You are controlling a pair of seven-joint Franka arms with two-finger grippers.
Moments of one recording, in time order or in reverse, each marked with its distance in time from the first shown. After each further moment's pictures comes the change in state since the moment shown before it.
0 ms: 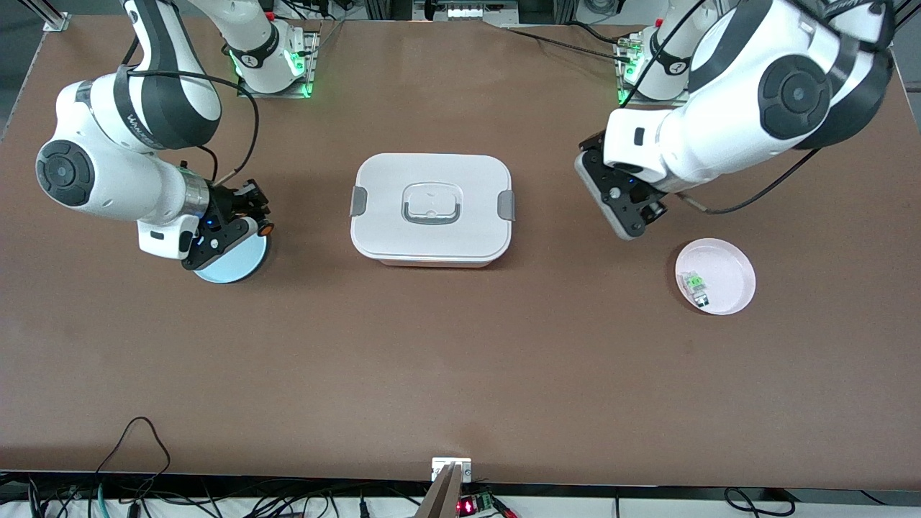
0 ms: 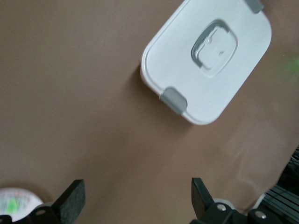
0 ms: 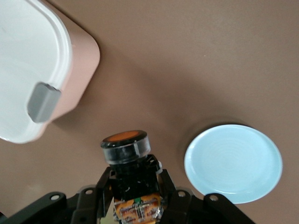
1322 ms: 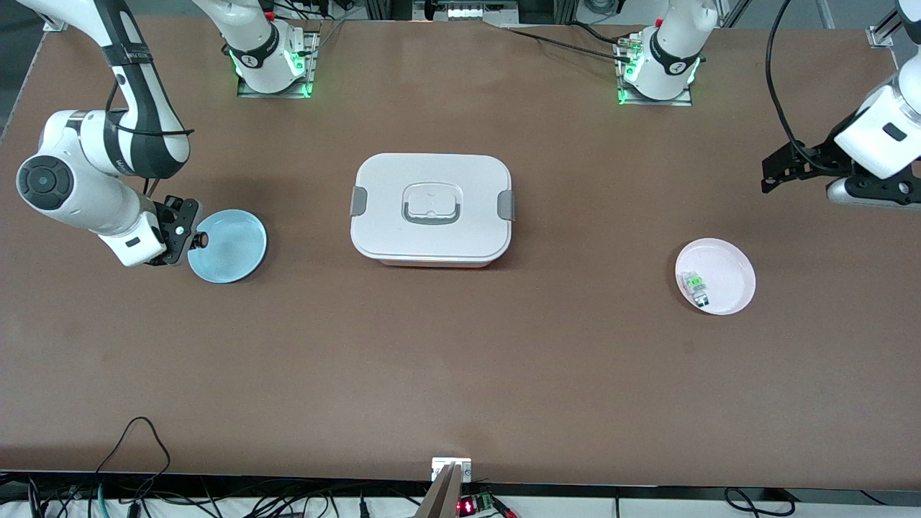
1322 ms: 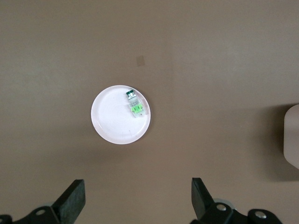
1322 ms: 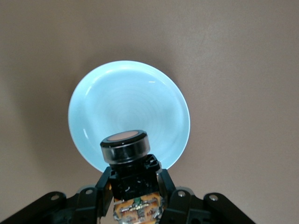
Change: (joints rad) left arm 0.004 -0.286 0.381 -0.260 0.169 0.145 -0.383; right arm -0.220 0.011 -0.003 -0.319 -0.263 0.472 -0.771
